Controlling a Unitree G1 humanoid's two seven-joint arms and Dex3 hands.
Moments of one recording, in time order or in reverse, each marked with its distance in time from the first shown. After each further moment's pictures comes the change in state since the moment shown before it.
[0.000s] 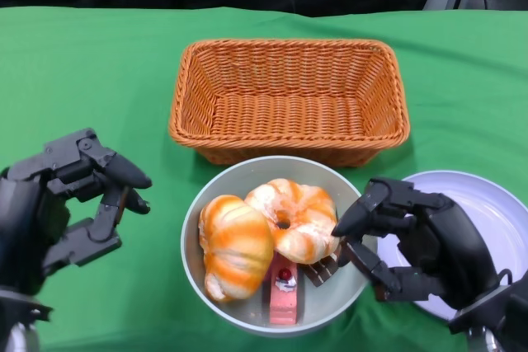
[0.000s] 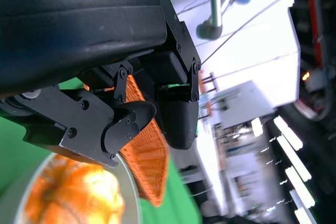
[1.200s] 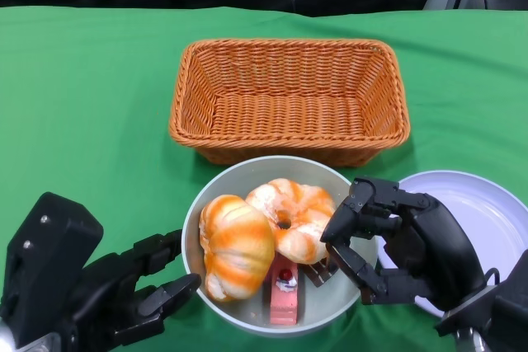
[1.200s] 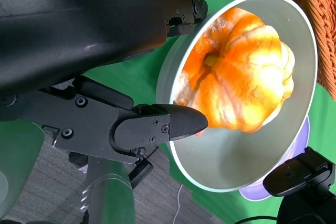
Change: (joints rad) left arm -0.003 0.296 -0.230 -0.215 -0.131 1.080 -0.194; right arm 0.010 0.011 0.050 -0.051 -0.017 0.050 -0.017
